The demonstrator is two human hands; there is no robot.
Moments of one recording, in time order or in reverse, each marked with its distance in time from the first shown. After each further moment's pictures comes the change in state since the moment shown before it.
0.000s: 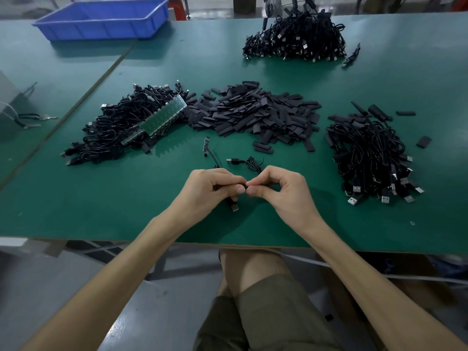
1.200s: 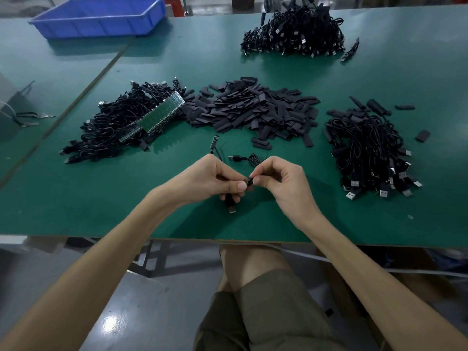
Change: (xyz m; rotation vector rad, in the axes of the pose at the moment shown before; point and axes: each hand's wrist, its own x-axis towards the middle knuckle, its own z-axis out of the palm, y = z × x) left_hand 0.026 0.002 -0.016 -0.156 -0.343 -0.193; right_hand 0.002 -0.003 0.000 0.081 0.053 0.027
